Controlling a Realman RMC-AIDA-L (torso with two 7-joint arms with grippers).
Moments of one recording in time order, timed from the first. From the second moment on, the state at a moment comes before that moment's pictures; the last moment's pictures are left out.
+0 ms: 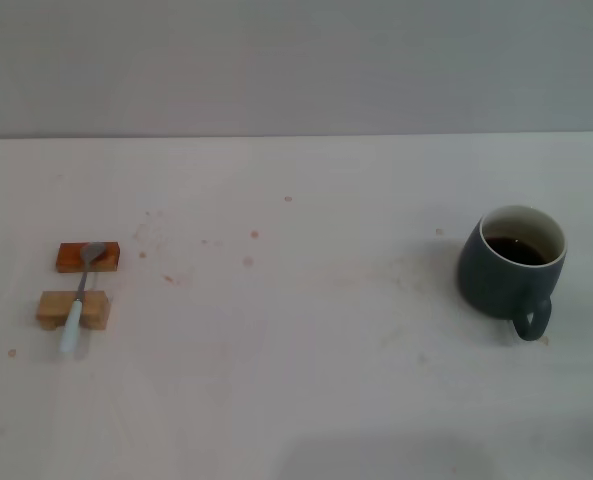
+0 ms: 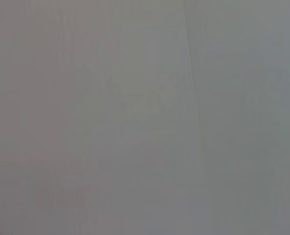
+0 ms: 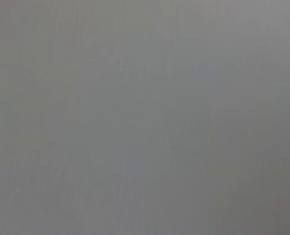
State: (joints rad) left arm -0.06 -2.07 -1.06 -0.21 2.43 1.46 -0.01; right arm 0.27 2.09 0.80 0.19 -1.90 -1.41 -0.06
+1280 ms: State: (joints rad) left arm -0.10 -2.07 -1.06 -0.21 2.43 1.45 -0.01; right arm 0.39 2.09 0.69 0.25 -1.91 -1.02 -0.06
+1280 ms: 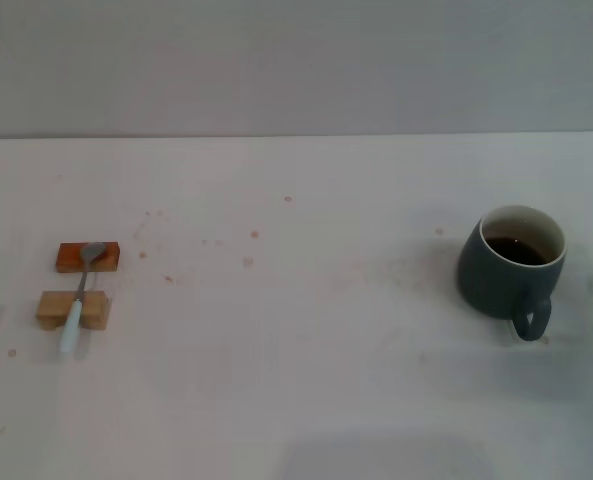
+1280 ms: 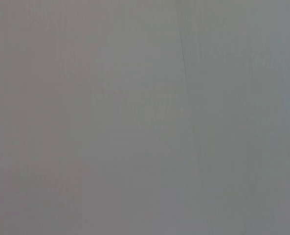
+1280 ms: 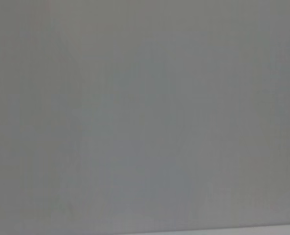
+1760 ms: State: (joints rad) left arm -0.12 -2.07 -1.06 -0.21 2.42 1.44 0.00; right arm 0.40 2.09 0.62 0.28 -1.91 -1.00 -0.06
